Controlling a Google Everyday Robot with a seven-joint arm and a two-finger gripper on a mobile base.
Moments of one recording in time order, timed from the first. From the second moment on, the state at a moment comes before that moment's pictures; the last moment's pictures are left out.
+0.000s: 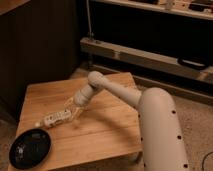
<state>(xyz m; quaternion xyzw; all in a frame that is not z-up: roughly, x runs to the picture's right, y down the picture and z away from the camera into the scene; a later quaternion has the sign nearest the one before) -0.216 0.131 0.826 -0.40 -0.48 -0.08 0.77</state>
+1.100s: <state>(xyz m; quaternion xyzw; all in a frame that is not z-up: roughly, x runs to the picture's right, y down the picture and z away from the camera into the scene) -0.222 0.157 0.852 -0.43 -0.42 -0.06 0.80</state>
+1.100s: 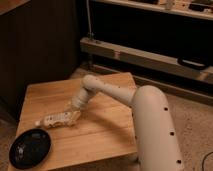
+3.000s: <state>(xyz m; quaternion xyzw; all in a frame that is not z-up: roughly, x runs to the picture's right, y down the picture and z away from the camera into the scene) -0.145 0.114 0.762 -0.32 -0.48 0.02 0.81</state>
